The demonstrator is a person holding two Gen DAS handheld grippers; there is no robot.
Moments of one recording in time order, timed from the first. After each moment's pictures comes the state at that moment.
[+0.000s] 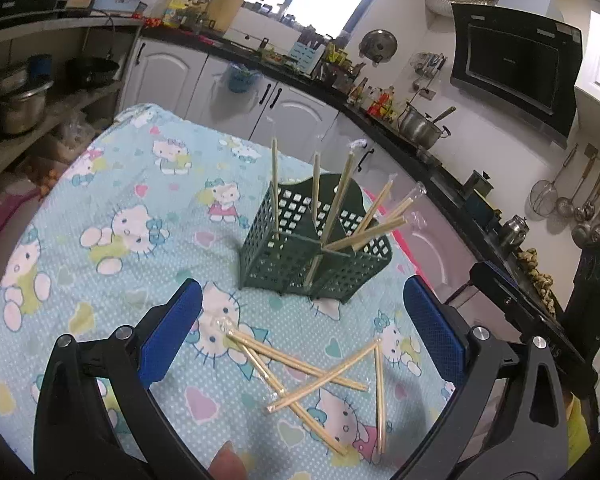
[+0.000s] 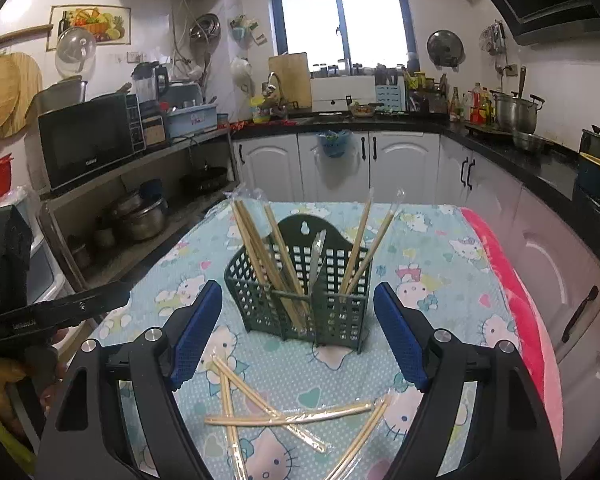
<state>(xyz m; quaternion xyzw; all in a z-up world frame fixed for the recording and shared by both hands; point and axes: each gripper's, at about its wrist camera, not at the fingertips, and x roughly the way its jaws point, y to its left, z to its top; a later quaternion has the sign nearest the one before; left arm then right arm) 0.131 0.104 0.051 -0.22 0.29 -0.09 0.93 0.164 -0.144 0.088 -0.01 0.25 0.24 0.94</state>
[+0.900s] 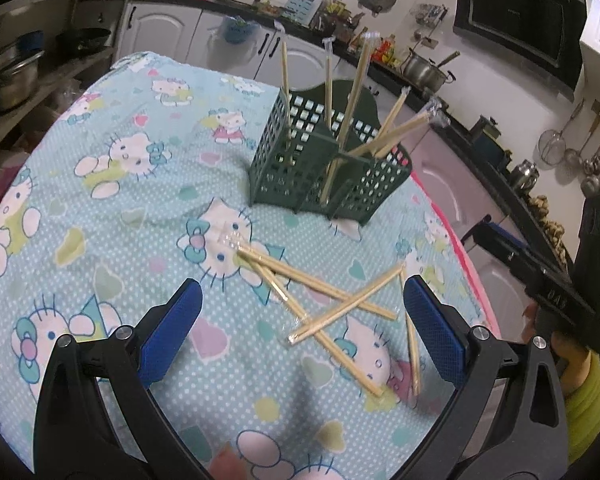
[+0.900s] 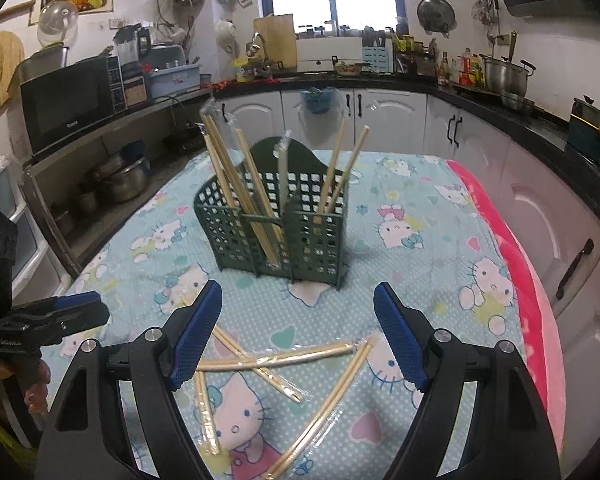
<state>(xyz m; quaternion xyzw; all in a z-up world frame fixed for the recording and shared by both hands) 0.116 0.089 -0.012 -0.19 0.37 -0.11 0.90 0.160 -0.162 0.033 -0.03 0.31 0.21 0.93</state>
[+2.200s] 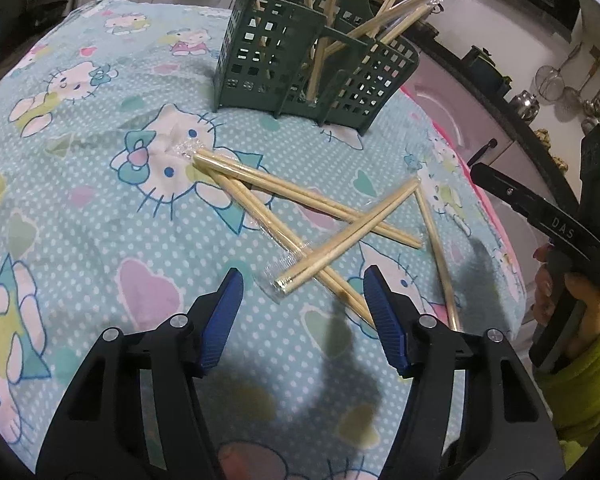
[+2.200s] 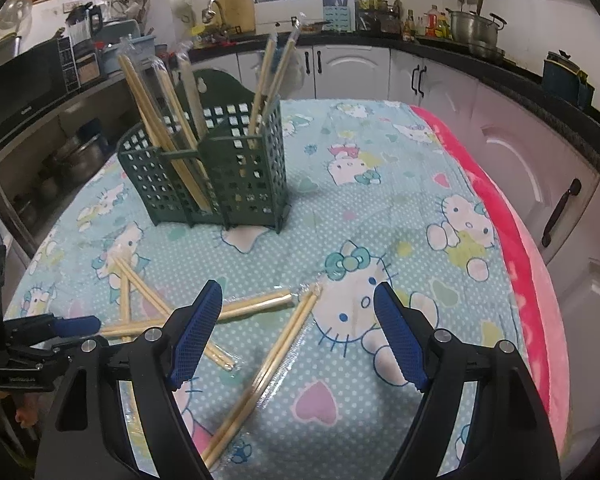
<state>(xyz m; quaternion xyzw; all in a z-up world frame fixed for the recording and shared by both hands) 0.140 0.052 -0.081 -0.14 0.45 -0.17 0.86 0.185 -0.196 -0.025 -0.03 0.38 0.15 0.91</state>
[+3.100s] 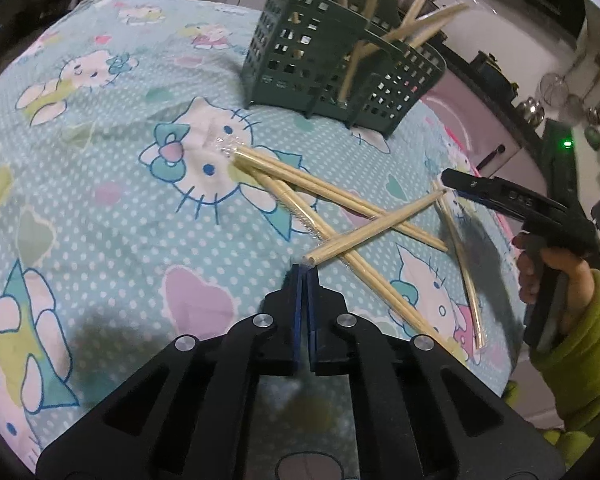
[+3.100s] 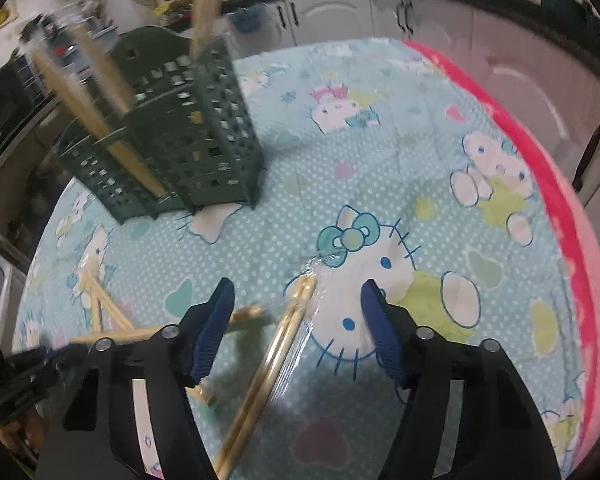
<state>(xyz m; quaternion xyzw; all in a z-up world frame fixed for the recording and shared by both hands) 0.146 0.080 -0.093 -0.16 0.45 -0.17 0.86 0.243 -0.201 -0.071 0.04 0.47 0.13 0.87</state>
